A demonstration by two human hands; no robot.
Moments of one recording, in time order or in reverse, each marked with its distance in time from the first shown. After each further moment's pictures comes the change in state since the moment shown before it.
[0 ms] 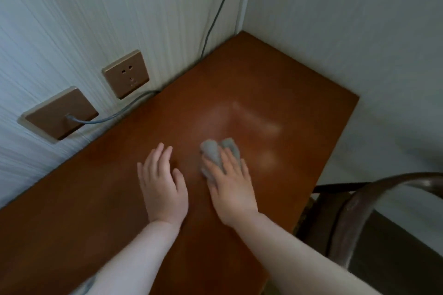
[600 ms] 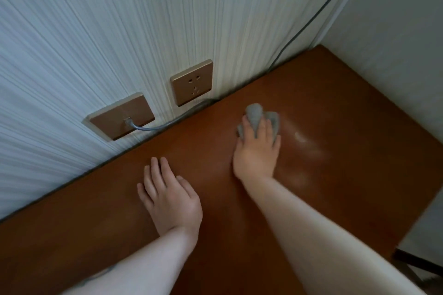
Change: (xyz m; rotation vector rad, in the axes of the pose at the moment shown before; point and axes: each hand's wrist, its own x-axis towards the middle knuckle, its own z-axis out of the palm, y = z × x) left_hand 0.041 -0.038 -0.004 0.290 0.052 -0.488; right_hand 0.161 -0.045 0.015 -0.098 0.043 0.102
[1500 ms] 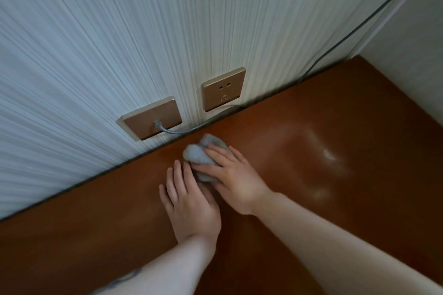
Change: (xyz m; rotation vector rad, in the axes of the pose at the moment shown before) left_hand 0.002 -0.003 0.006 0.035 0.055 0.019; right_hand -0.014 -0.031 0.009 0.127 -0.355 -0.900
